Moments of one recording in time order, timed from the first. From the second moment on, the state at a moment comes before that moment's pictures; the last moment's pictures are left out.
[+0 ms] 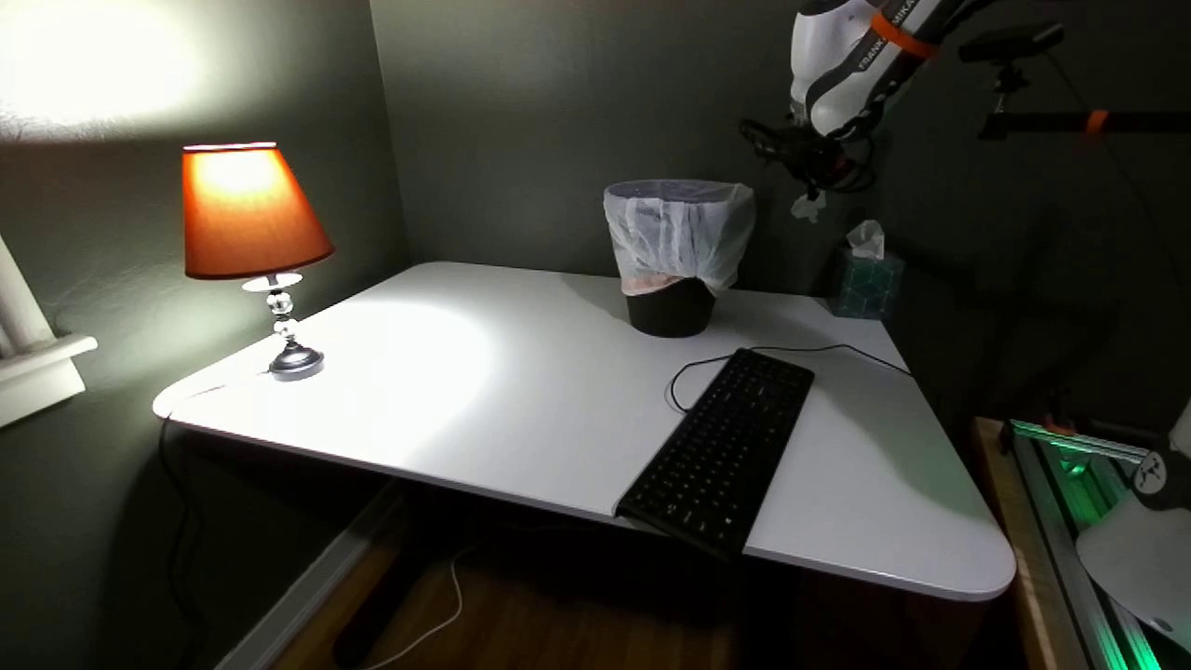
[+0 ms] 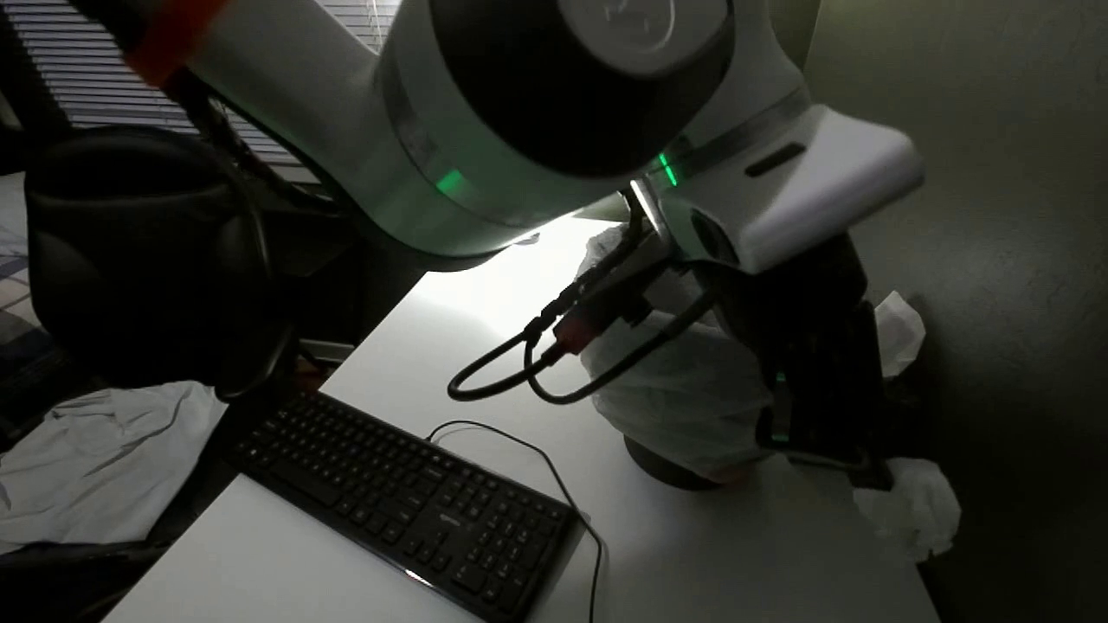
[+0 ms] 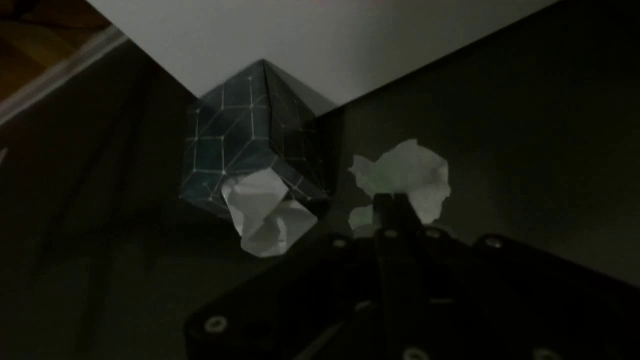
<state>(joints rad) 0.09 0.24 -0.94 -2.12 -0.54 2.66 1.51</state>
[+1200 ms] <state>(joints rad) 0.12 0.00 -0.70 -2.12 -1.33 2.60 1.53</state>
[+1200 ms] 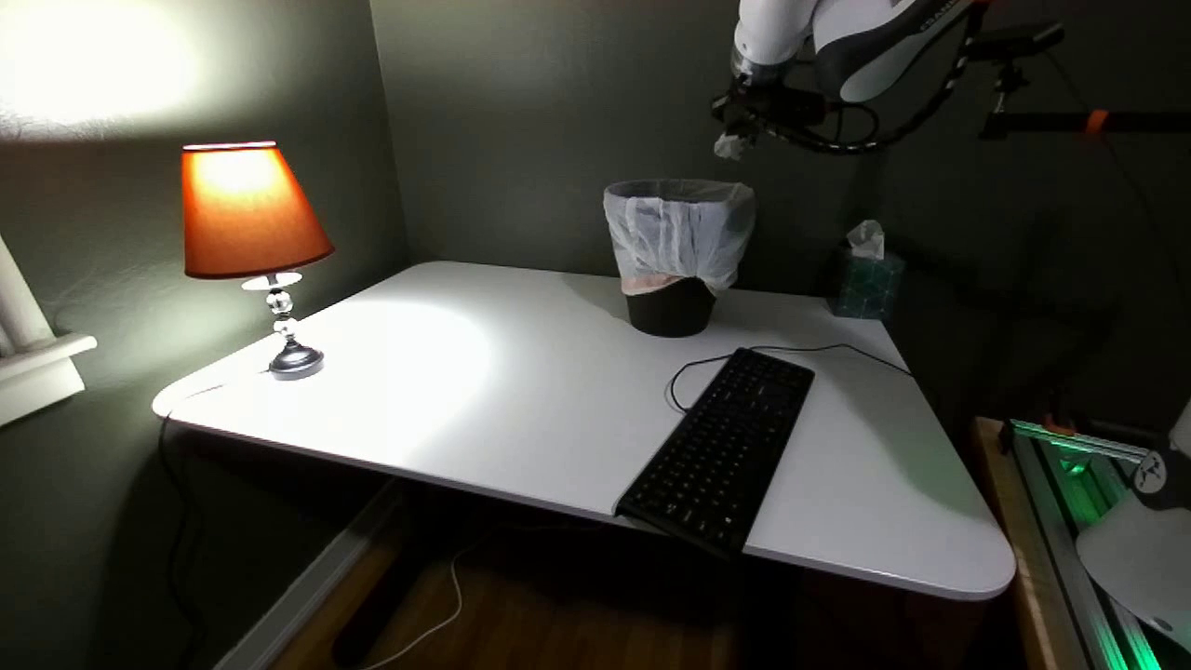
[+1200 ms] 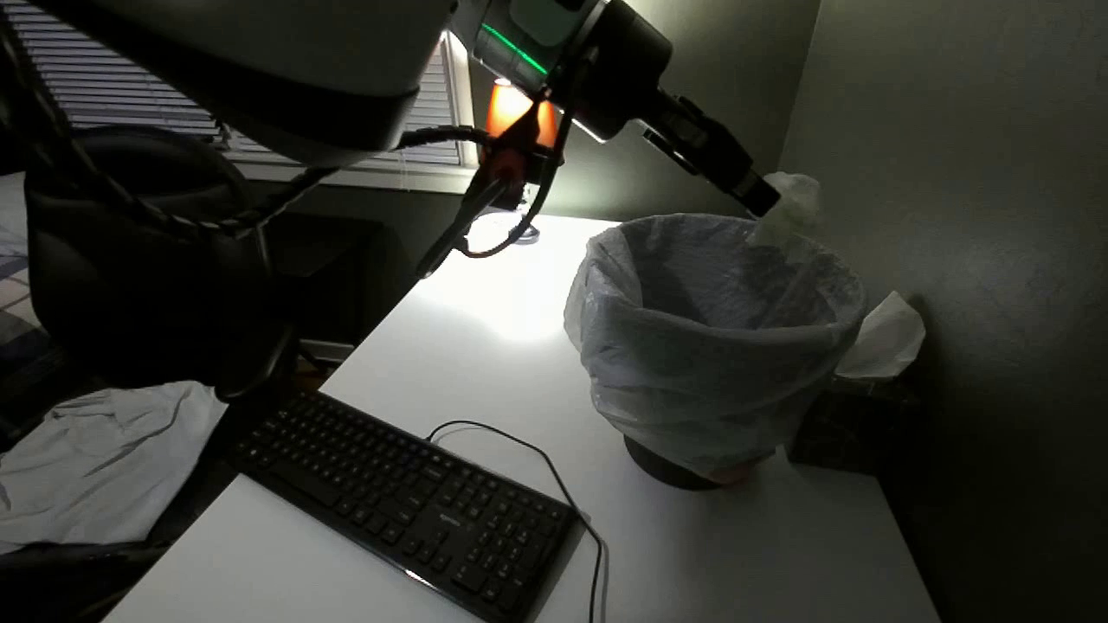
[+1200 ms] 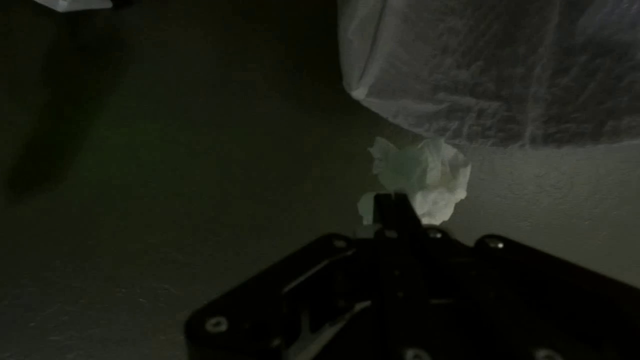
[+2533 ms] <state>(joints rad) -0.21 -0.02 -0.33 -2.10 -0.87 2.60 0.95</state>
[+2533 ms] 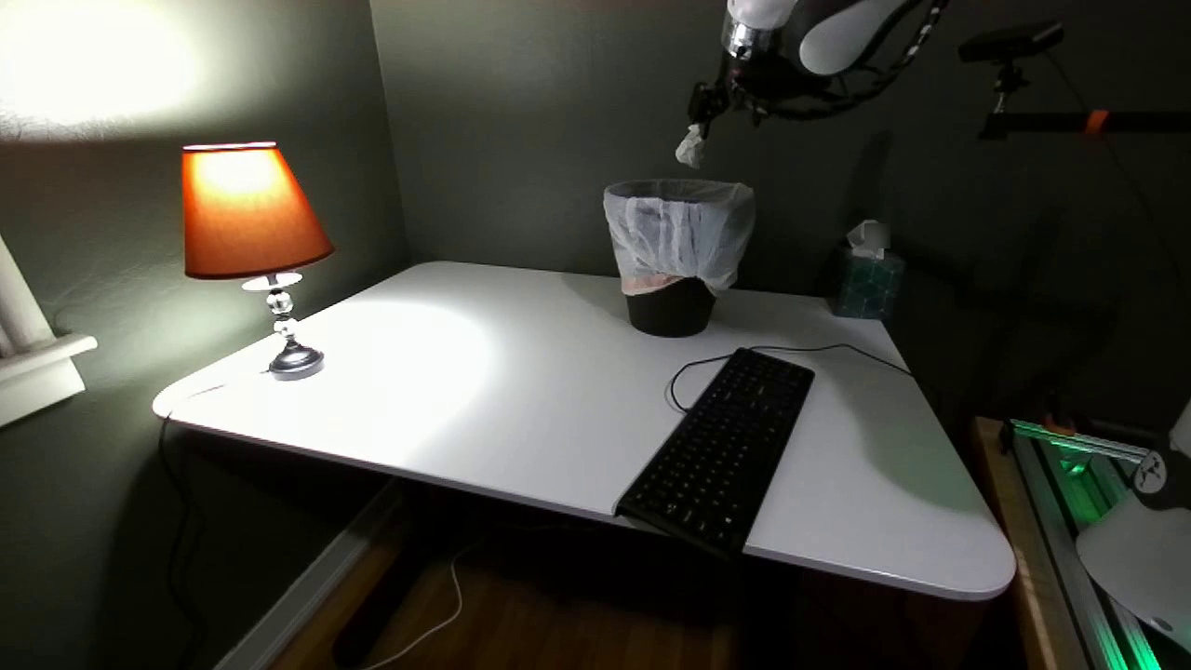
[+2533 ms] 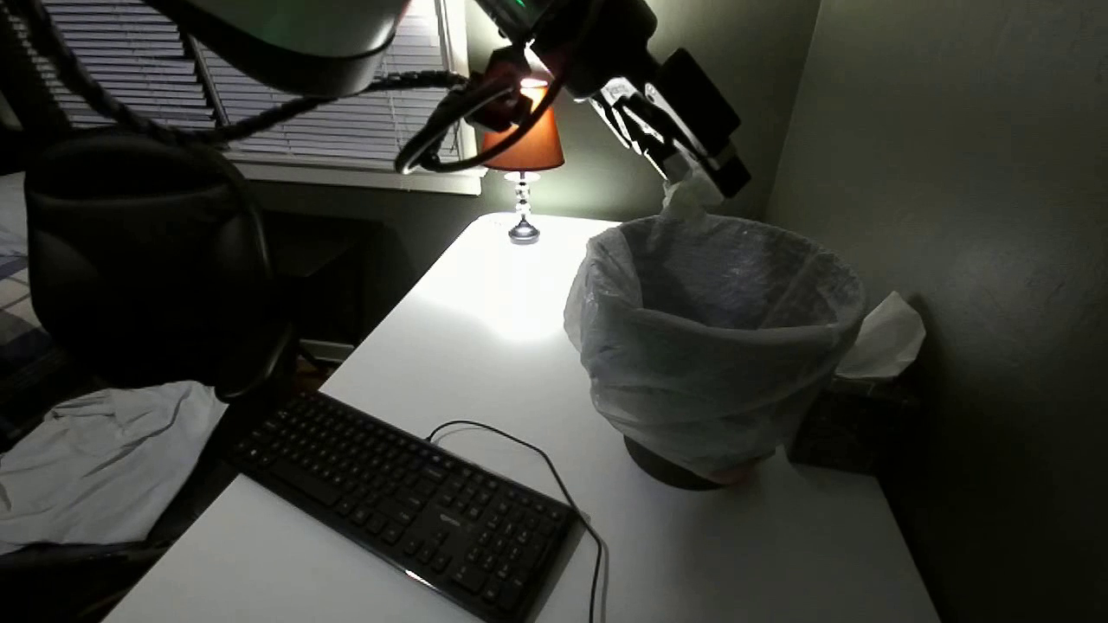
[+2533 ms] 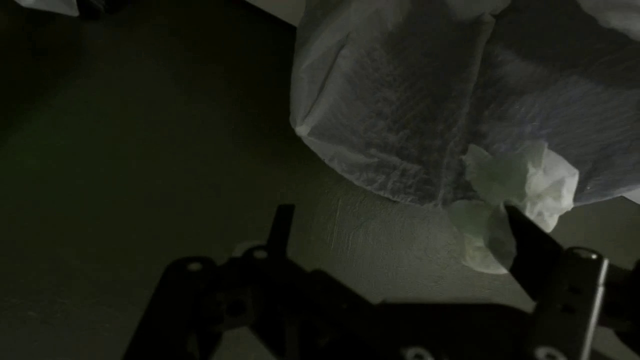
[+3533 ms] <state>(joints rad) -0.27 -0.06 -0.32 -2.03 -0.42 2.48 0.55</state>
